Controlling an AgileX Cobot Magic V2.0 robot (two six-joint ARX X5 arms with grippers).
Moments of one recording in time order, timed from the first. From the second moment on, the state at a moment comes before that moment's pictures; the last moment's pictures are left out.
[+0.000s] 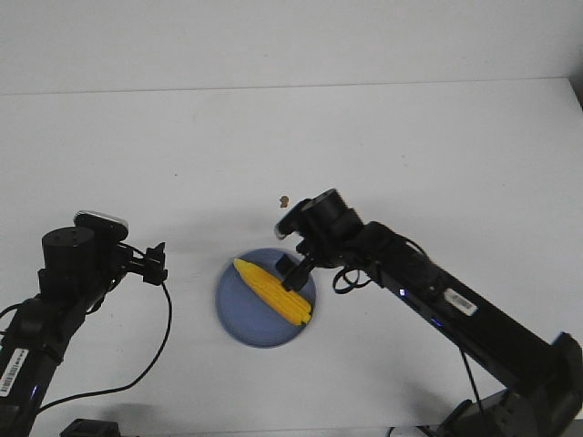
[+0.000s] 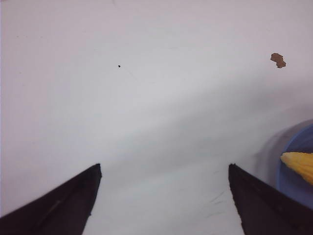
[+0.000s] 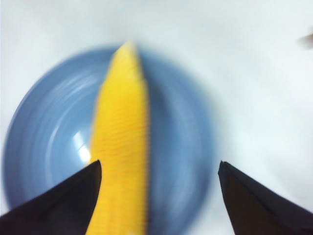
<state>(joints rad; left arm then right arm) -0.12 1.02 0.94 -0.42 0.12 0.17 0.61 1.57 1.33 -0.71 -0.21 -0.04</state>
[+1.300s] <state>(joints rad) -0.12 0.80 0.89 -0.39 0.12 0.08 -0.03 0.54 0.77 -0.55 -0.13 -0.05</state>
